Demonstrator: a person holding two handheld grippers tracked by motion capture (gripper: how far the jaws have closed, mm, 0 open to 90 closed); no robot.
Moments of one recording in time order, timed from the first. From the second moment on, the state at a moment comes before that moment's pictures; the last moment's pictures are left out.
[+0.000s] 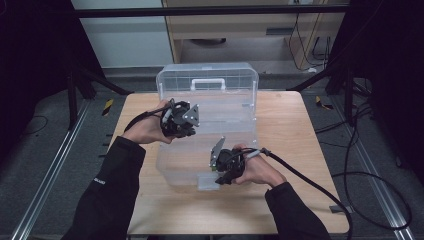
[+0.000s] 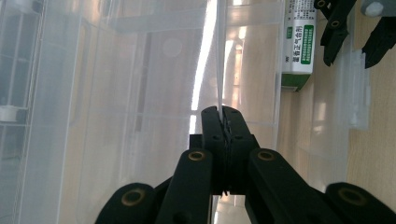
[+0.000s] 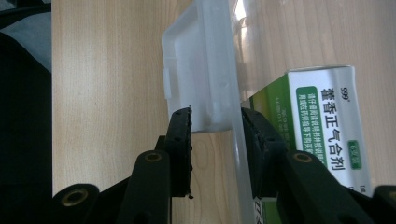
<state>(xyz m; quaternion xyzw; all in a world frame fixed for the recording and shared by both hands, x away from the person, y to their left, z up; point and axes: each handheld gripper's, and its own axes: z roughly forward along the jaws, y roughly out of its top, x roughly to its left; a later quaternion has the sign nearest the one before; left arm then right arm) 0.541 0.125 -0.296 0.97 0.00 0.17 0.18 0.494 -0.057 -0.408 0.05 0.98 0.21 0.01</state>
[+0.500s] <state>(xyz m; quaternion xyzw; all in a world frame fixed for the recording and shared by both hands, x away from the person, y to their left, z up) 0.529 0.127 -0.302 0.97 0.00 0.17 0.18 0.492 -0.057 -0.408 0.06 0.98 0.21 0.02</state>
